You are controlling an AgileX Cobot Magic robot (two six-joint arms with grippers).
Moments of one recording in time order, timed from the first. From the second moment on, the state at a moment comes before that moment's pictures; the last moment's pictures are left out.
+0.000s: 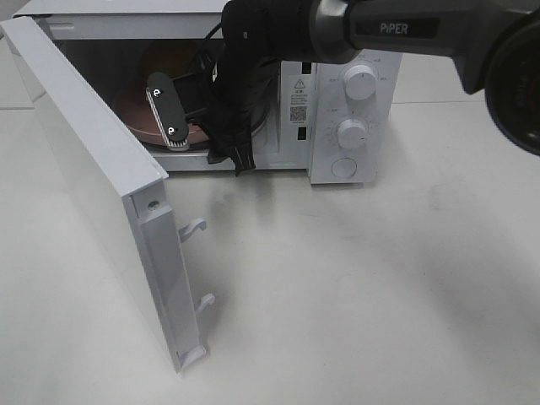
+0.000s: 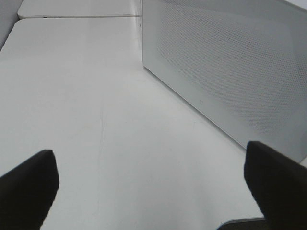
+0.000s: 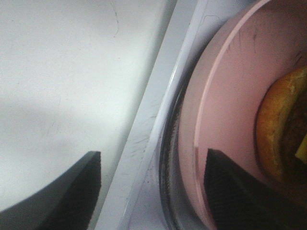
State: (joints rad) left arm 0.02 -0.01 -0.51 -0.14 1.08 0.09; right arm 0.65 2.31 -1.92 -0.03 0.60 -1.34
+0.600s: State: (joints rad) left arm 0.02 -0.01 -0.51 -0.14 1.08 0.09; right arm 0.65 2.02 -1.45 -0.07 0.44 -1.34
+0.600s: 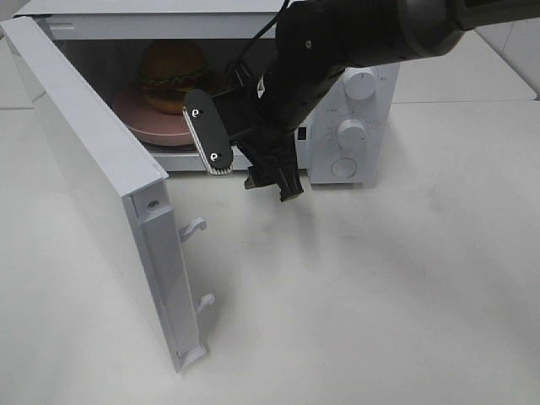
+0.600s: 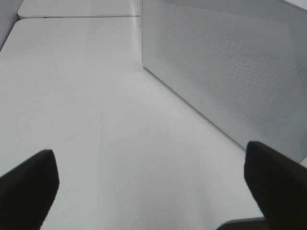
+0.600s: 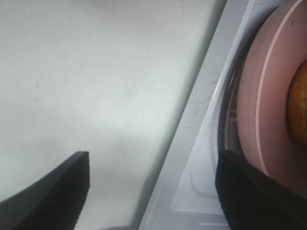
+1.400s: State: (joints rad) left arm 0.02 -0.01 -0.51 -0.14 1.08 0.09; right arm 0.59 1.71 -1.05 -0.17 0.30 -1.16
